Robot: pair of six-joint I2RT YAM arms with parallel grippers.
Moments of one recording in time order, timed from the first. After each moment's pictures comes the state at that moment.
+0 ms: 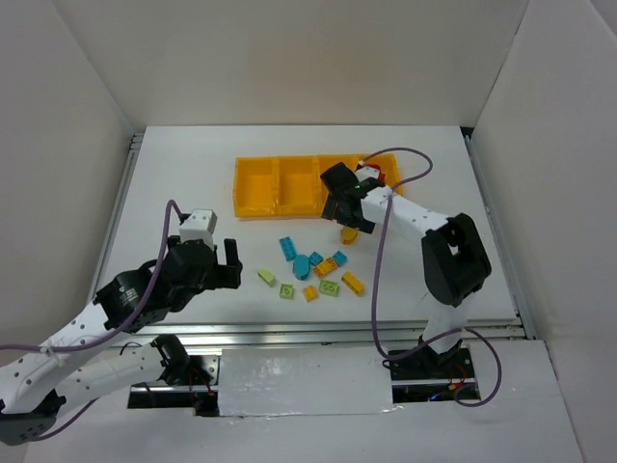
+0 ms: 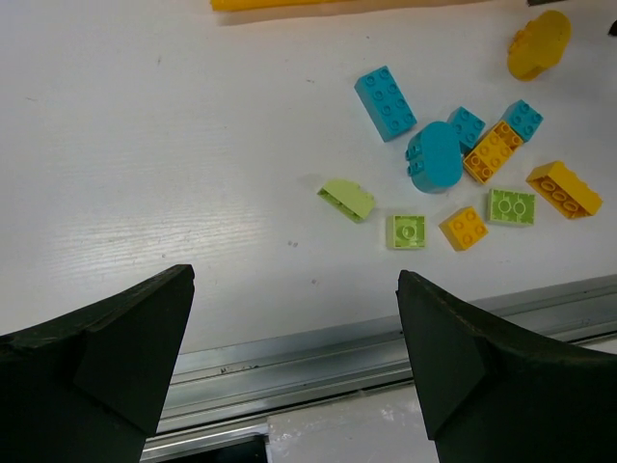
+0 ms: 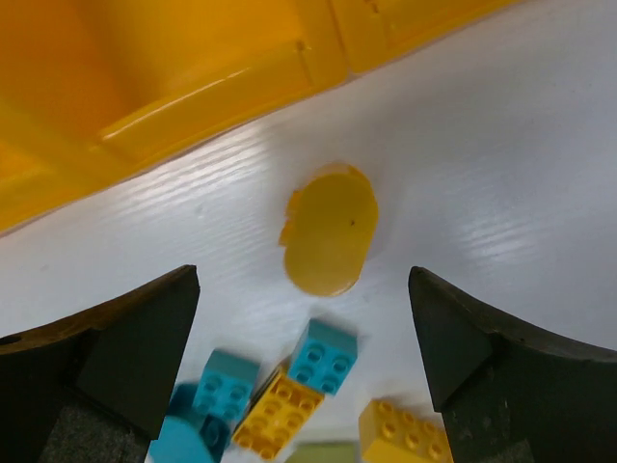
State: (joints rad) left arm -0.88 0.74 0.94 -0.90 -0.53 -0.60; right arm 0.56 1.77 1.36 -0.68 0.43 0.85
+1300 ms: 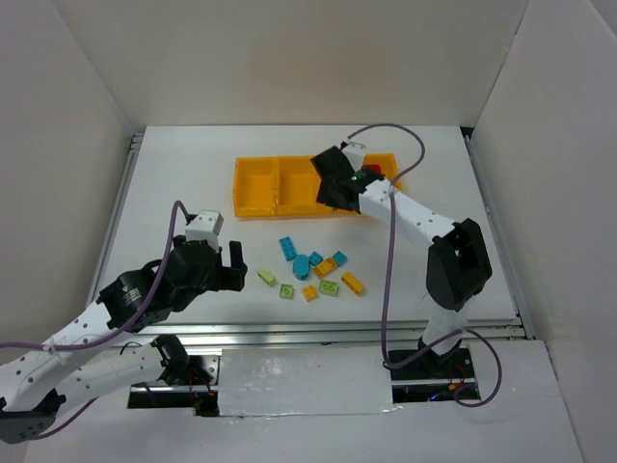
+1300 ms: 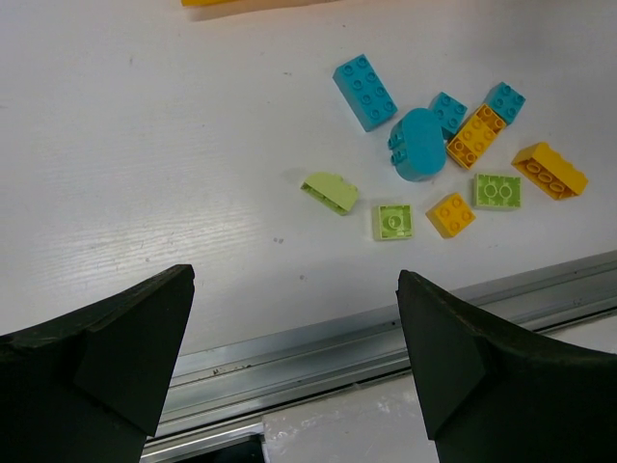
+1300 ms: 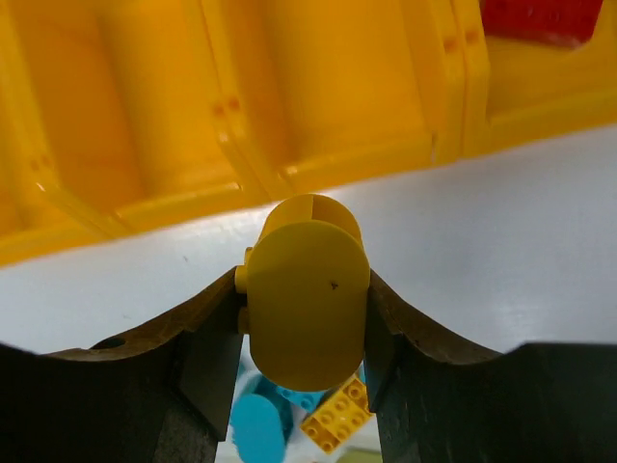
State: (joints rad) left arm -0.90 0.74 0.92 -0.87 -0.49 -0.58; right arm 0.62 1.76 1.46 -0.63 0.46 0.76
